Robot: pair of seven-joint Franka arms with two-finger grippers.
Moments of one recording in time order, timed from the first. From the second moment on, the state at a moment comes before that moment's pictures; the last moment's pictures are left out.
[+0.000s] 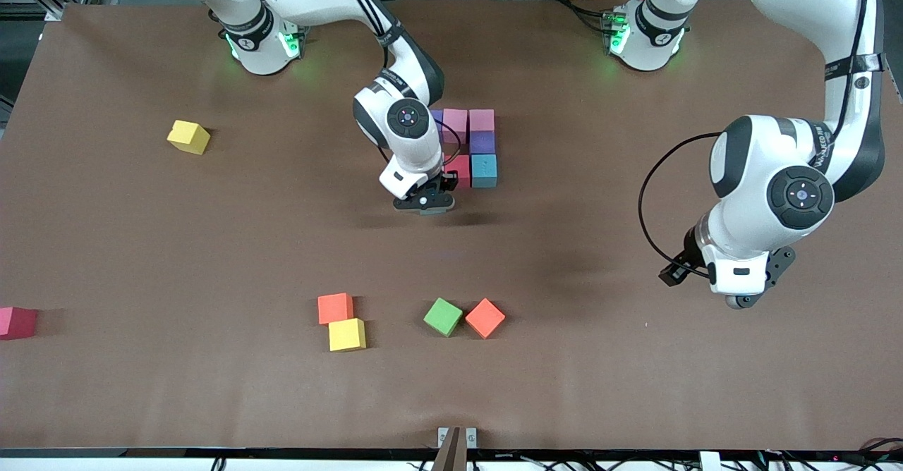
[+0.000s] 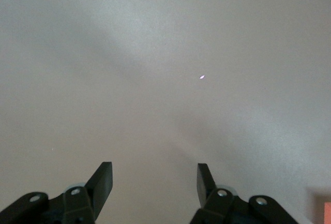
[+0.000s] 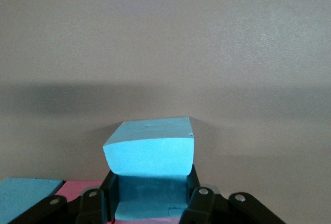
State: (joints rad) left arm -0.30 0.43 0.12 -1.57 0.01 1.97 -0.93; right arm 0.82 0.58 -0.03 -1.82 0.10 2.40 0.68
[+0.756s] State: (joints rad) left arm -0.30 0.43 0.12 -1.57 0.00 1.97 -0.93; right arm 0.82 0.58 -0.01 -1.81 0.12 2.37 0.68
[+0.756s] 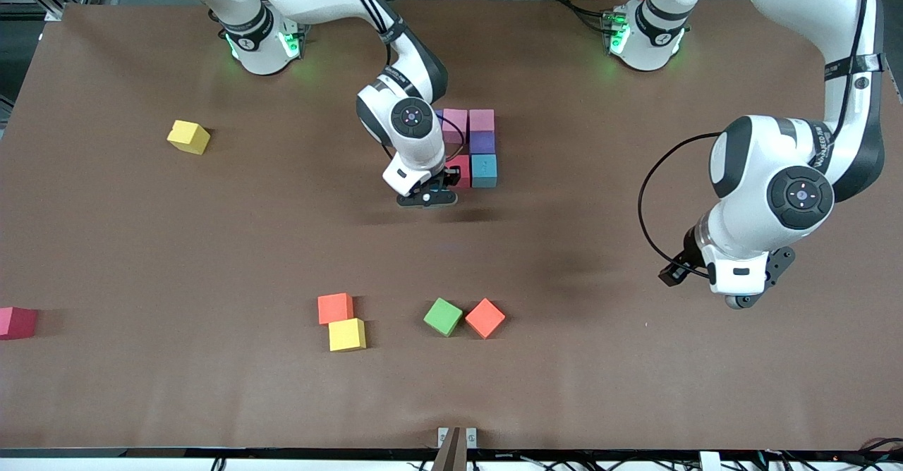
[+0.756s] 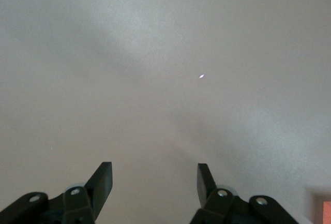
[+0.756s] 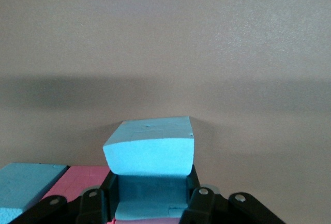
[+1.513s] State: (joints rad) left arm -0.30 0.43 0.12 -1.57 0.00 1.97 -0.93; right arm 0.81 0.58 -0.01 -1.81 0.12 2.37 0.68
